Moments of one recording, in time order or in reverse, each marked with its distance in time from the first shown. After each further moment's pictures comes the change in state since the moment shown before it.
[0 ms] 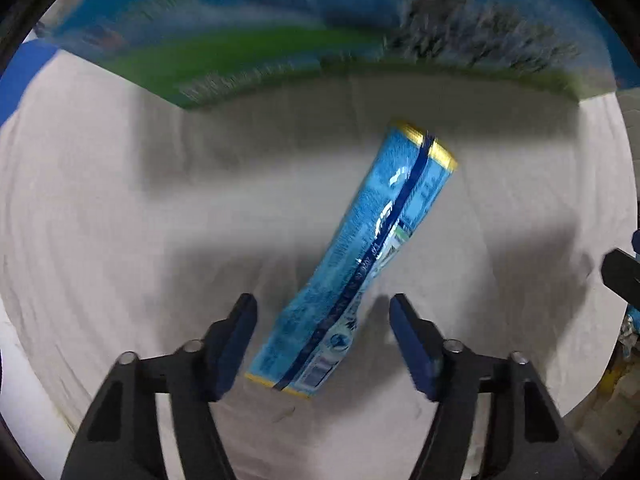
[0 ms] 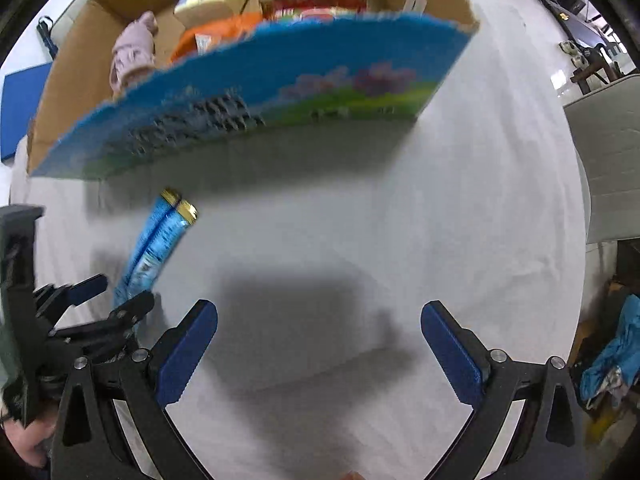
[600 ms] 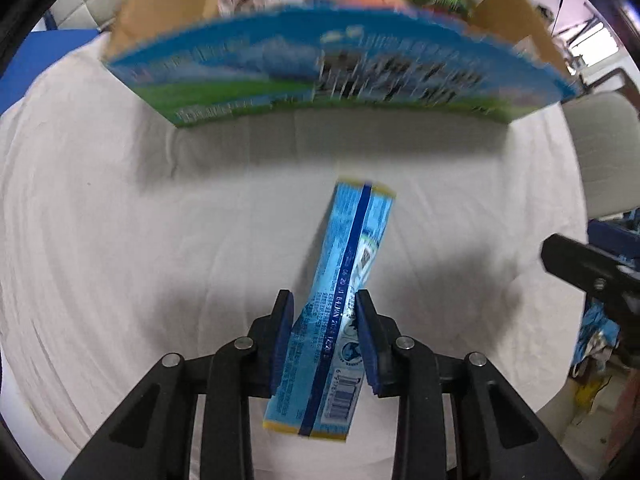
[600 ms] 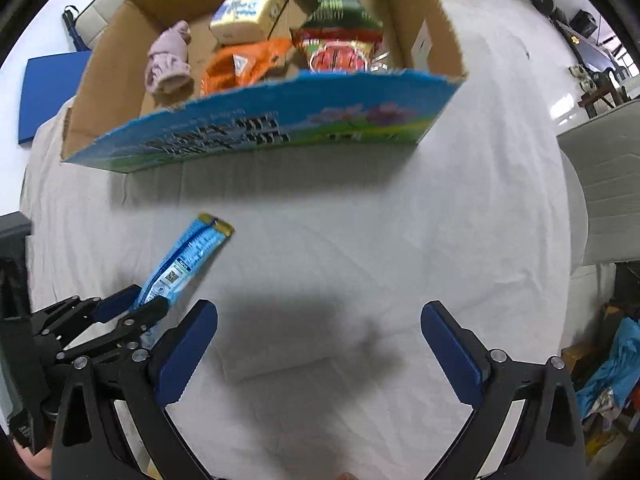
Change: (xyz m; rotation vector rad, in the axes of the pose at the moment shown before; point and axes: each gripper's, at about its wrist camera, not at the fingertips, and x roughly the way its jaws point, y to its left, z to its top) left arm -0.073 -0.035 -0.029 -0.043 -0.166 -0.118; right arm -0.049 0.004 -0.005 -0.073 -0.070 0.018
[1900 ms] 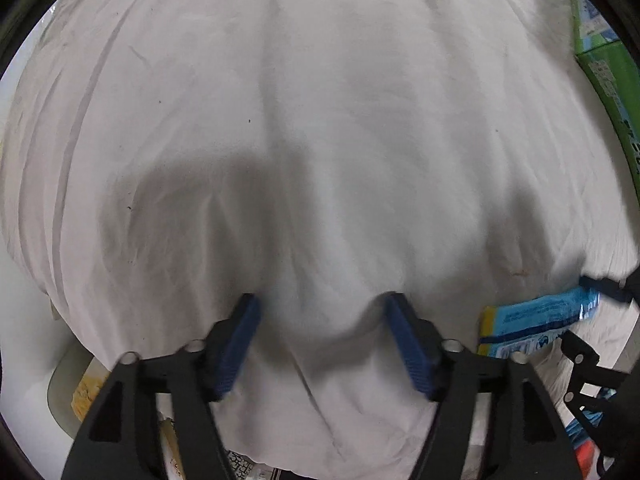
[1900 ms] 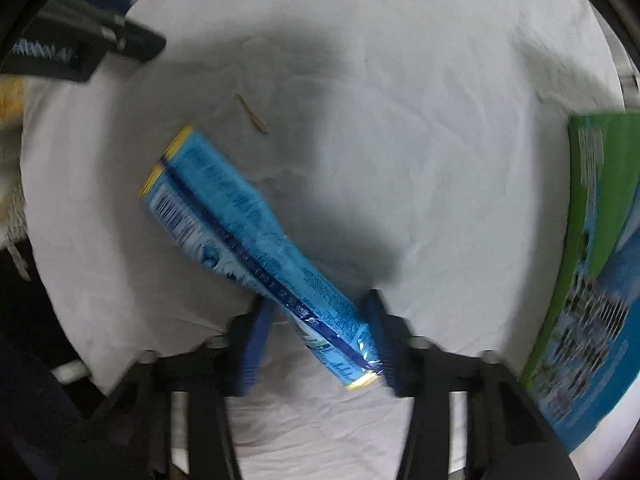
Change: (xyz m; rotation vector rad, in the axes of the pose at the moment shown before) left arm 0.040 0.223 -0.169 -0.699 0.174 0.066; right arm 0.112 0.236 -0.087 -1.364 0.334 -0.257
